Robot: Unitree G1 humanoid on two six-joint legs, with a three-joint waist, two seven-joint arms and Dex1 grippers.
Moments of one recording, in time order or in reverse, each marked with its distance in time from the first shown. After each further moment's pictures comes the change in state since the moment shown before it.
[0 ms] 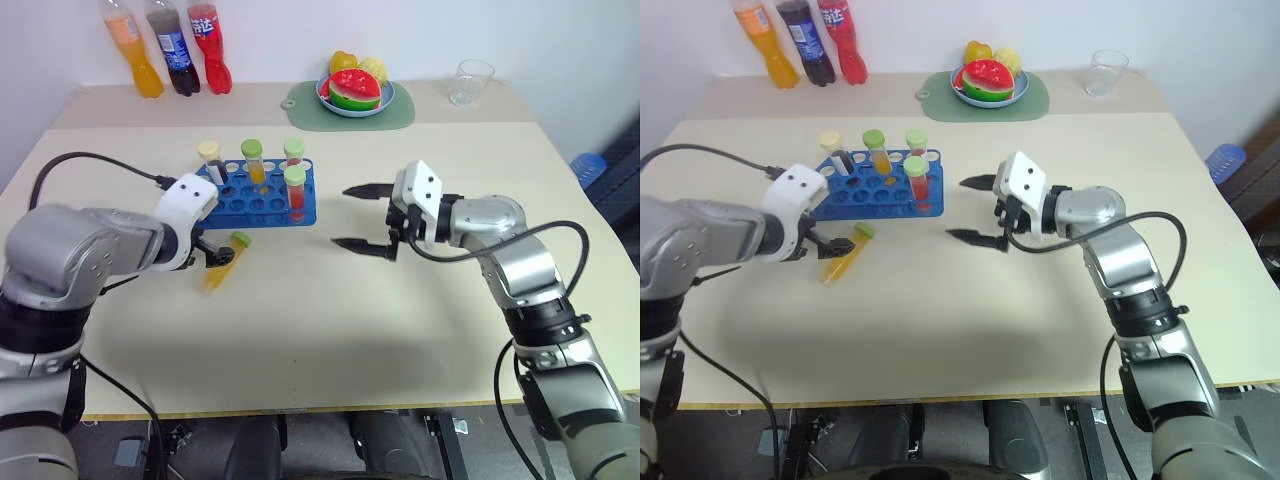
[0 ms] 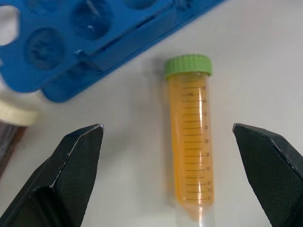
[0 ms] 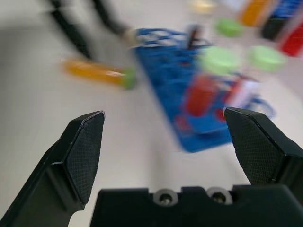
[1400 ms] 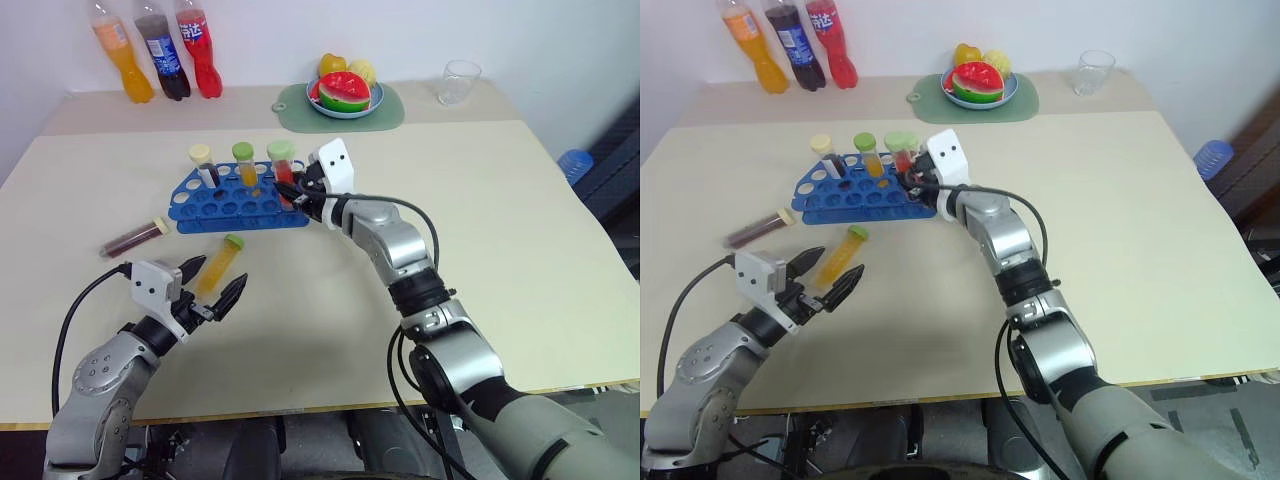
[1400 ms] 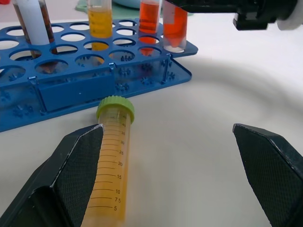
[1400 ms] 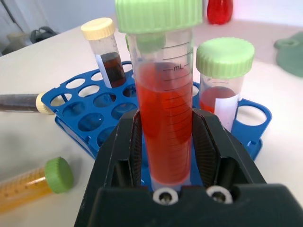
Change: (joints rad) left arm 0.961 -0.425 0.368 -0.185 0.214 -1.249 -0.259; right arm -0.227 0.576 -0.054 0.566 -0.151 -0.052 -0.608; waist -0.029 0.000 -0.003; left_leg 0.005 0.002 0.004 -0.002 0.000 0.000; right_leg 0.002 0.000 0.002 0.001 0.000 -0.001
